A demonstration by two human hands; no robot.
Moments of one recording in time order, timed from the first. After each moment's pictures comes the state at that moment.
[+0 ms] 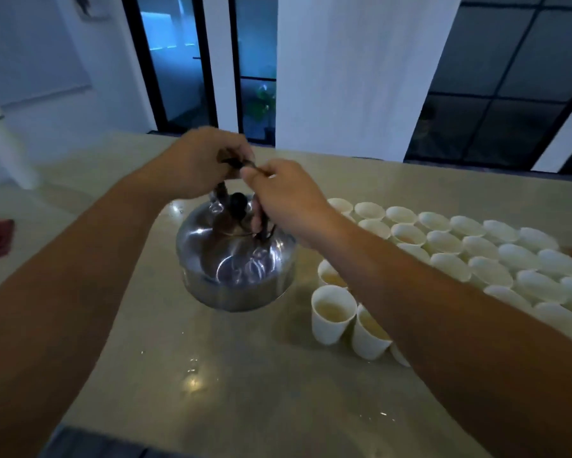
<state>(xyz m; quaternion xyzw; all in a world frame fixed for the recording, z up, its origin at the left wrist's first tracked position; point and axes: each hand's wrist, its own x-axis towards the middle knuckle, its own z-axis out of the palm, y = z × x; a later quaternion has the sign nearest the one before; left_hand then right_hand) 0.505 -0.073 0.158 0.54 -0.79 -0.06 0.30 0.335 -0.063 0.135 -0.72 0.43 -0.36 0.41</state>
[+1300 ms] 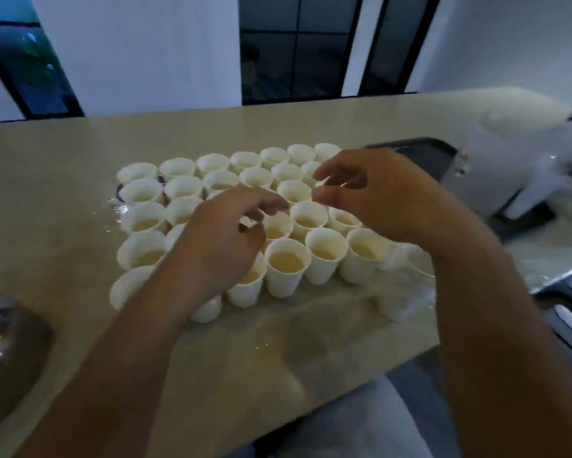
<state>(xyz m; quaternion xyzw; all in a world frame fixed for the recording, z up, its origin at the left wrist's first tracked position) 0.225 0.000 0.077 0.38 -0.82 -0.28 0.33 0.027 0.048 0.135 -0.64 0.71 -0.25 0.18</state>
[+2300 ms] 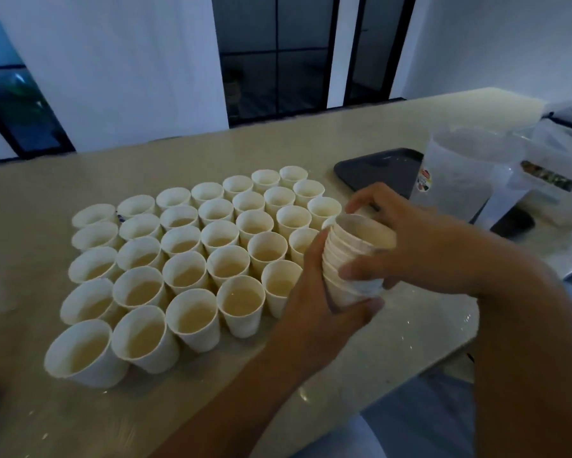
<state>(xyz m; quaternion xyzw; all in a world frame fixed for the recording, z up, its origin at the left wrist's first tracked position) 0.060 0.052 0.015 0.28 -0.72 -0.50 0.38 -0.082 0.094 0.136 -0.60 0.71 -0.20 0.29</state>
